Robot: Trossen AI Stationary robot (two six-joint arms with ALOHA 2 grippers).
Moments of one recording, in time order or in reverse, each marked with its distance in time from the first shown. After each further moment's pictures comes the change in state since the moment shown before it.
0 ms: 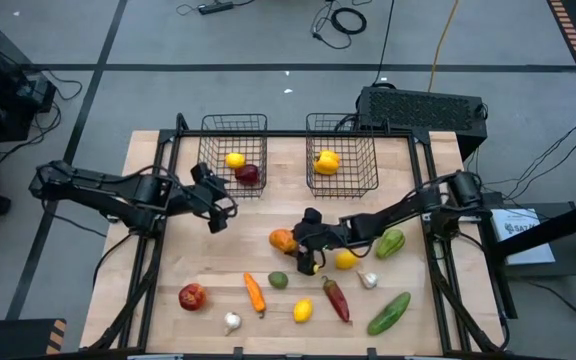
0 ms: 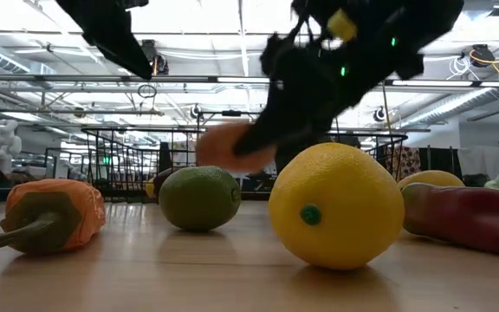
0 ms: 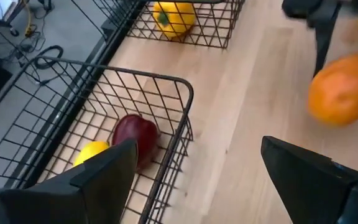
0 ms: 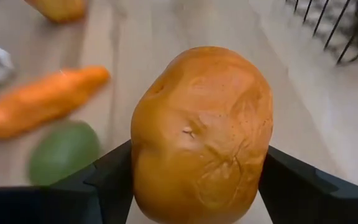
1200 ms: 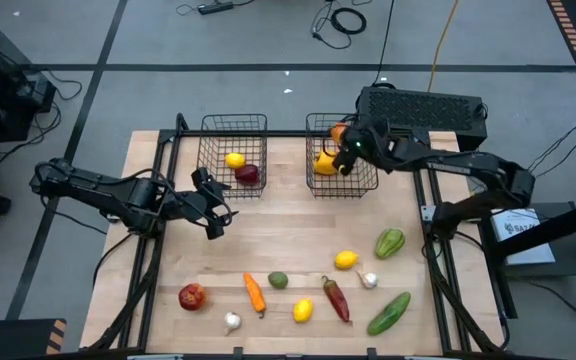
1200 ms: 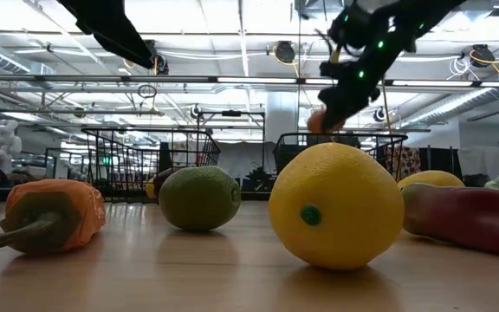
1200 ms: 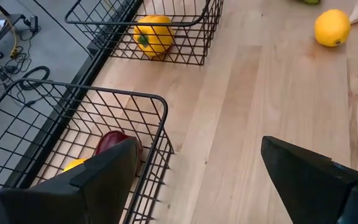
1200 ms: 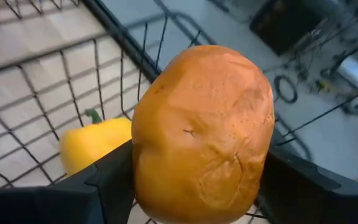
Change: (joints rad) left arm -0.078 -0.021 -0.002 0.040 -0.009 0.000; right arm -0.665 -0.442 0.000 -0.556 0.270 -0.344
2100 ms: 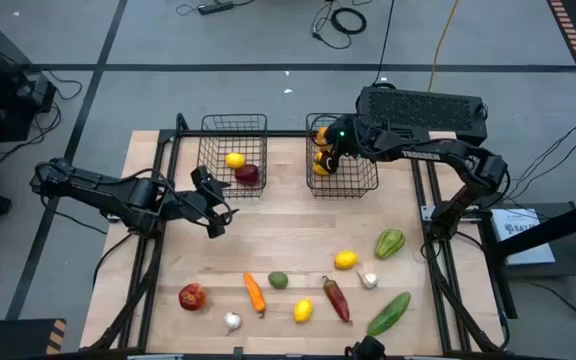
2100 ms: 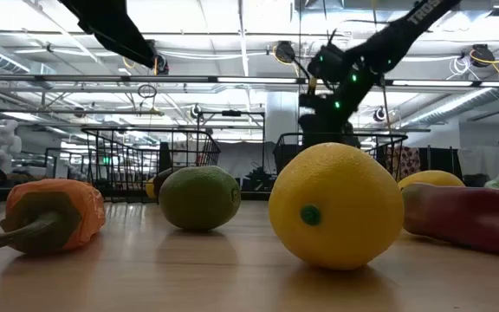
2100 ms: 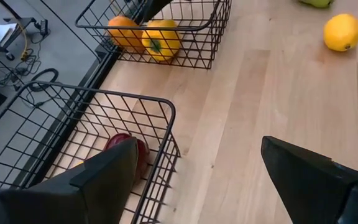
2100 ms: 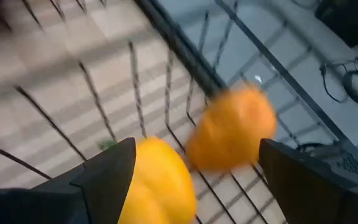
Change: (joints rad) left arm 0.000 0.000 0.000 0.009 -0.034 0.003; right arm -0.104 0.245 0.075 0.148 -0.291 -0.037
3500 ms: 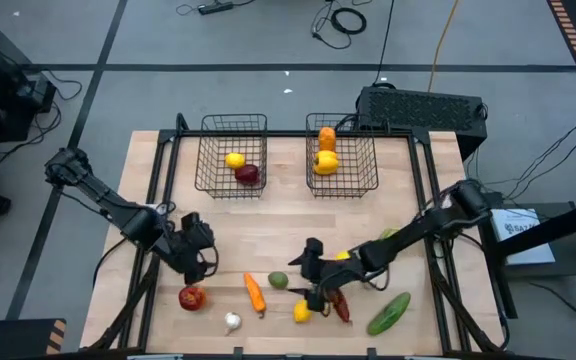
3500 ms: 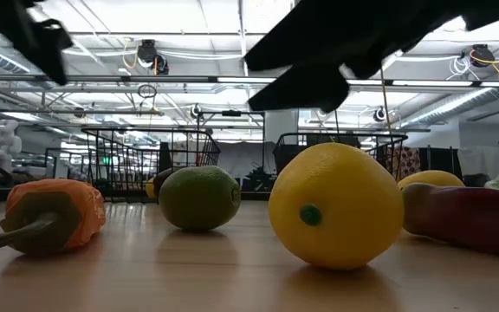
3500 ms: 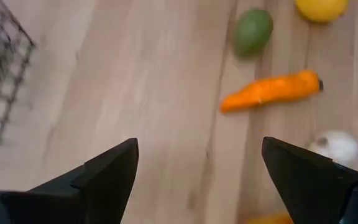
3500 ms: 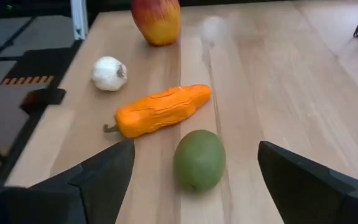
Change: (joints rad) left arm -0.398 0.104 0.000 -0.228 0.237 -0.560; right arm 1.022 0.195 -0.033 0.466 0.157 0.420
